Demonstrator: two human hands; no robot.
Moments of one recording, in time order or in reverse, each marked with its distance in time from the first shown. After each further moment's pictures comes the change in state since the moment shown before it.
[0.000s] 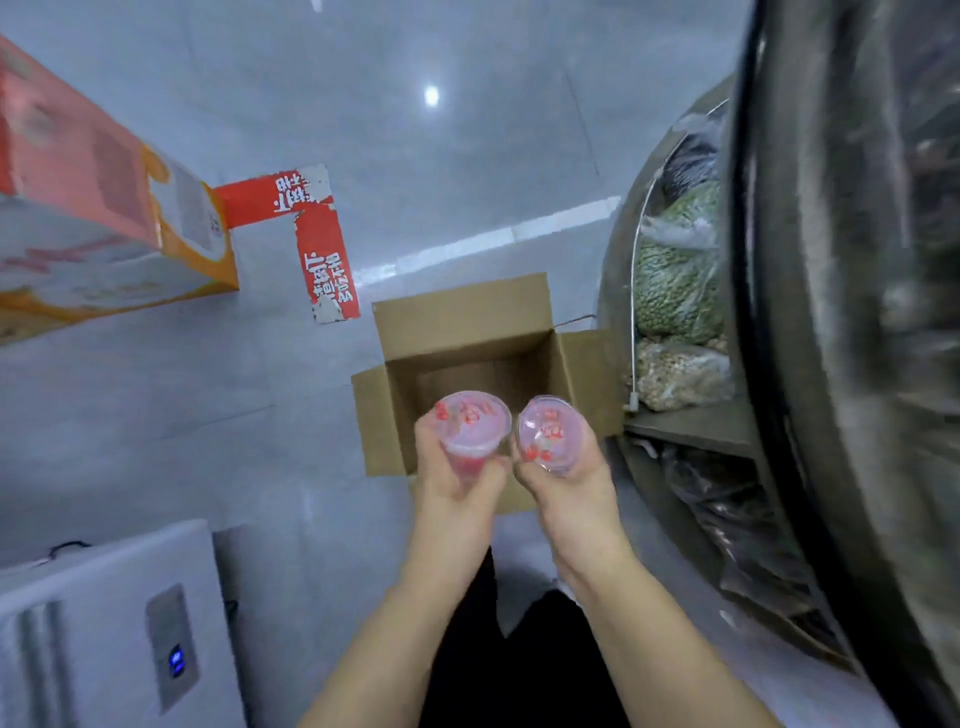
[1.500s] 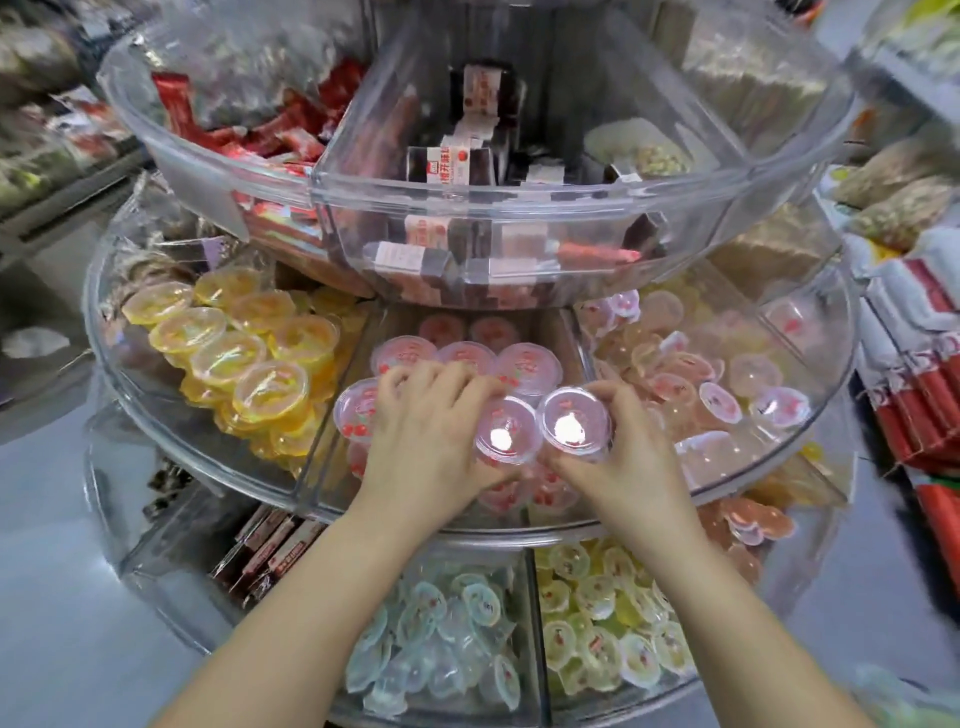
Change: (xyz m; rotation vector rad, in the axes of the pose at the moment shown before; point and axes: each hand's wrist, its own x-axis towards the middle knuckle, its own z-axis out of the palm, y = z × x) left_hand -0.262 0.347 0.346 1.009 -0.759 1.775; right_hand -0.318 -0.314 -0.346 -0.379 1.094 -0.519
